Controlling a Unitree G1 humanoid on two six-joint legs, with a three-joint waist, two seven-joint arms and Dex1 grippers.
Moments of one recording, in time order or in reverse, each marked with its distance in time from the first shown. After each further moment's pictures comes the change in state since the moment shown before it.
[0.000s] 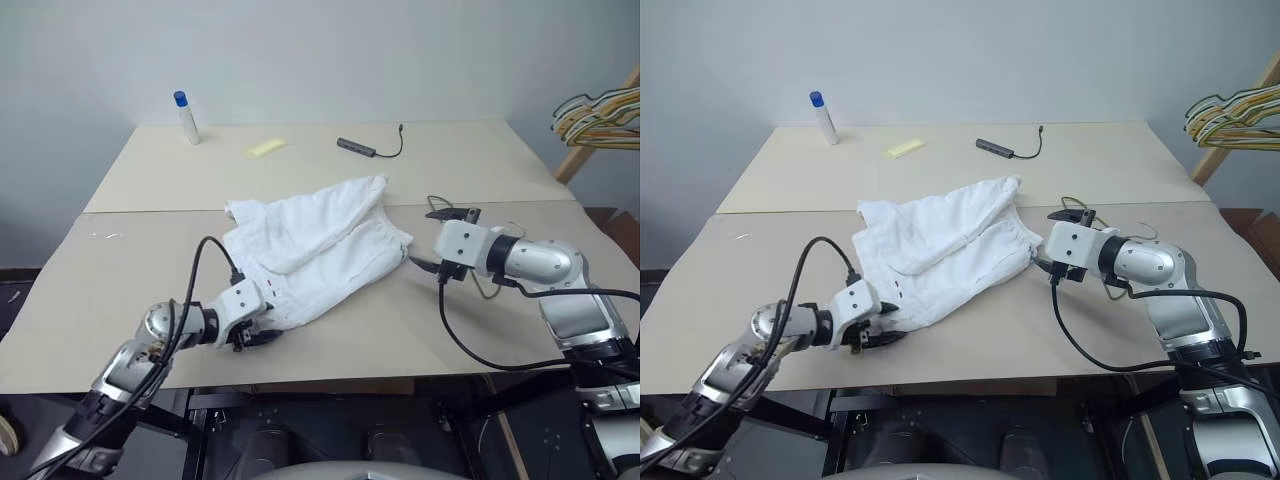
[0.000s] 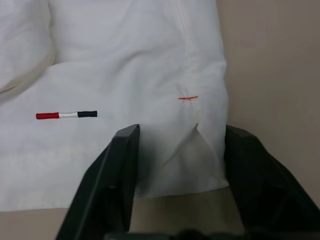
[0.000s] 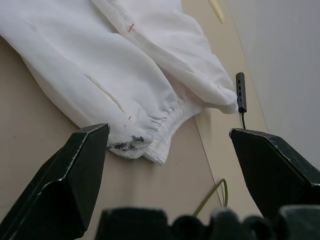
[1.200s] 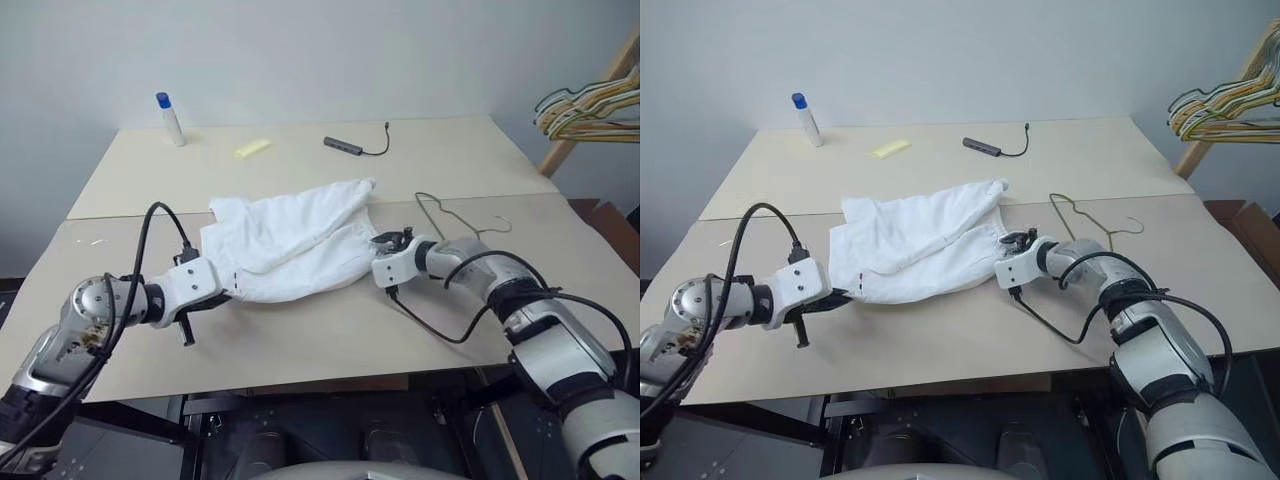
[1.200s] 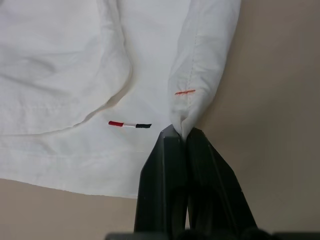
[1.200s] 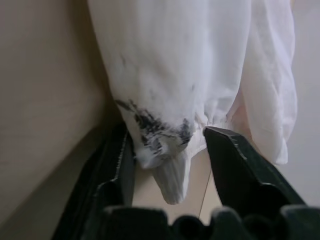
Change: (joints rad) left arm 0.026 0.230 0.196 -0.069 0.007 -0.068 -0.071; right arm -0.471 0.252 0.450 0.958 -0.611 -0.606 -0.484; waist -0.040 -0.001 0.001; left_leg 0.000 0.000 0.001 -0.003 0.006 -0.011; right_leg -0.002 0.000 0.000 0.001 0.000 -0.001
